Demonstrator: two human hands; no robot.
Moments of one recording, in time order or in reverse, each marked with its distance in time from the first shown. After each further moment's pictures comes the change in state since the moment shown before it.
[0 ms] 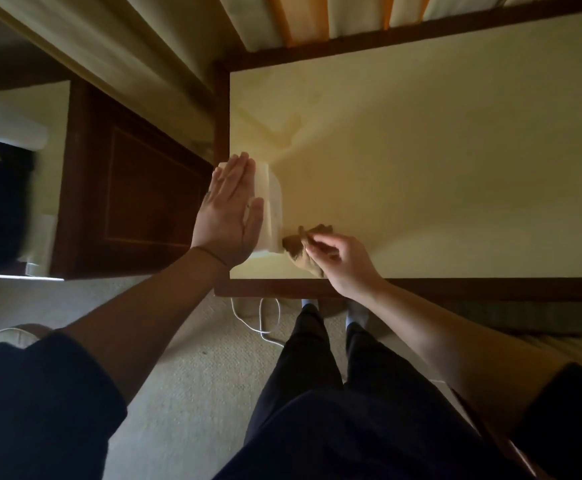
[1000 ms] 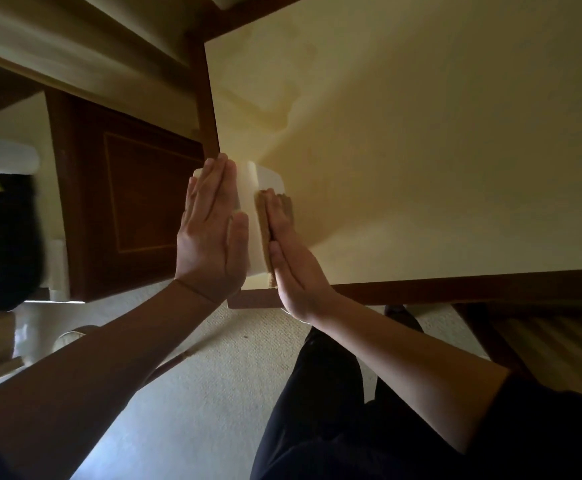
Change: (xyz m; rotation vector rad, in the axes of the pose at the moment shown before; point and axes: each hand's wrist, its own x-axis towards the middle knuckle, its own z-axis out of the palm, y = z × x) left_hand 0.003 0.005 0.001 0.002 -0.004 -0.009; right_hand 0.039 -0.008 0.093 0.294 0.085 -0.314
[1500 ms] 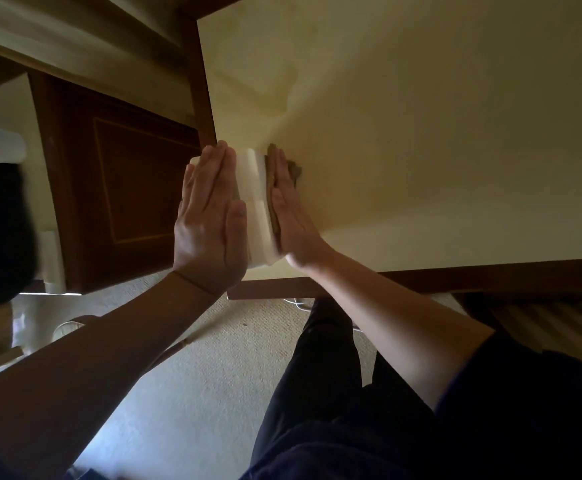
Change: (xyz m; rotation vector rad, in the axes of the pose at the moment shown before) left_hand 0.002 -0.003 -0.001 -0.015 0.002 0.014; right_hand 0.053 0.023 -0.001 0.110 0.016 0.222
